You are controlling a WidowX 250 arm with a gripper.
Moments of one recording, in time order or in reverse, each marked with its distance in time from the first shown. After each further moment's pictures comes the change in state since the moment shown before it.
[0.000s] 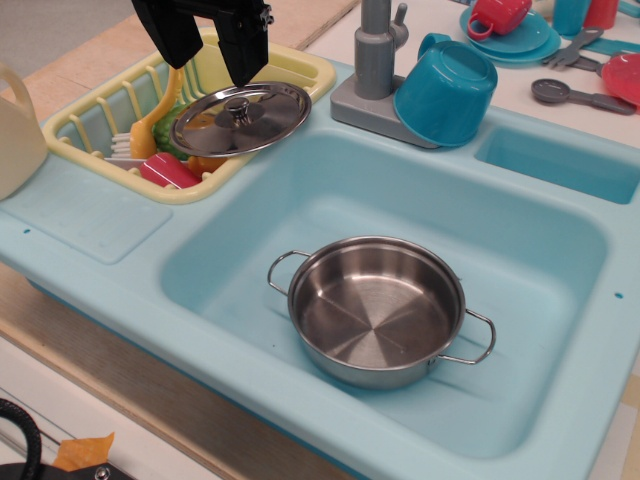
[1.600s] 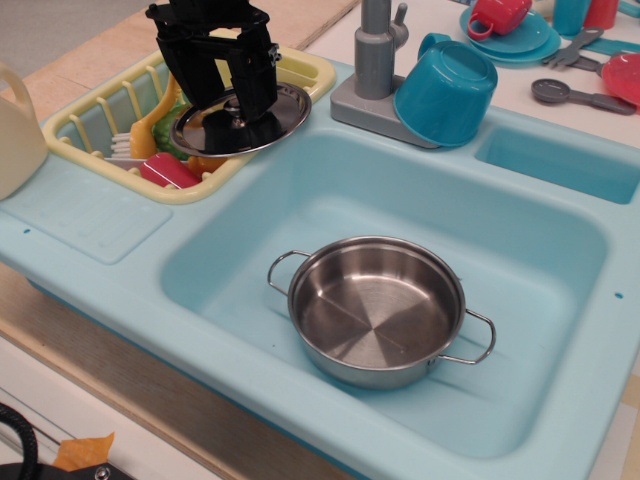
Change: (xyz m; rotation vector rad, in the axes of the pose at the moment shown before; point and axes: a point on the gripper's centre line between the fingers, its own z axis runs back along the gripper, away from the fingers) arm 0.009 0.008 -0.043 -0.126 0.094 -0.007
